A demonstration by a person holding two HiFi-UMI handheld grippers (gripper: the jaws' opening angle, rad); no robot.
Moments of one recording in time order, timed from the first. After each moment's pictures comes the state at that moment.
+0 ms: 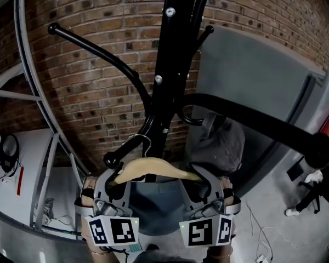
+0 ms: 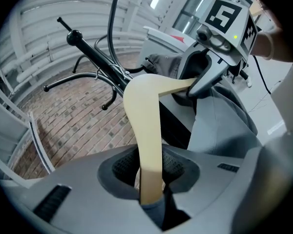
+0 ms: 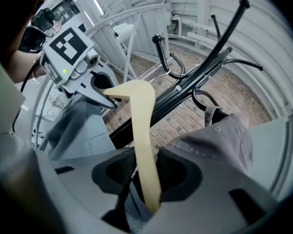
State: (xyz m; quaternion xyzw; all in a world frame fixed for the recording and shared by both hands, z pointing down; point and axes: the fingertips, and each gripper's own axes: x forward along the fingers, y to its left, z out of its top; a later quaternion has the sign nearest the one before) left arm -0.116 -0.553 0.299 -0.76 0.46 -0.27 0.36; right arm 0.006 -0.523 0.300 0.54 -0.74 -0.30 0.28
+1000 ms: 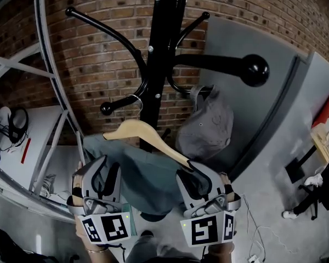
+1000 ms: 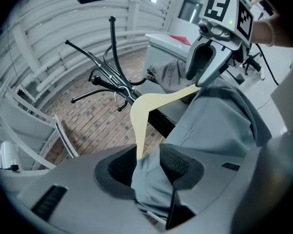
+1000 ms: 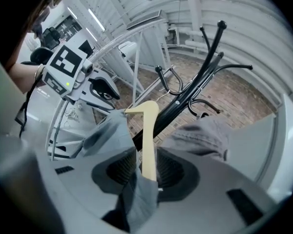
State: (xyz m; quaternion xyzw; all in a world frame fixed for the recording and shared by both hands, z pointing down) left arm -0.145 -0.465 0.303 -0.70 0.55 -0.27 0.36; right arm 0.007 -0.442 0.308 0.49 -0.79 -0.29 0.25
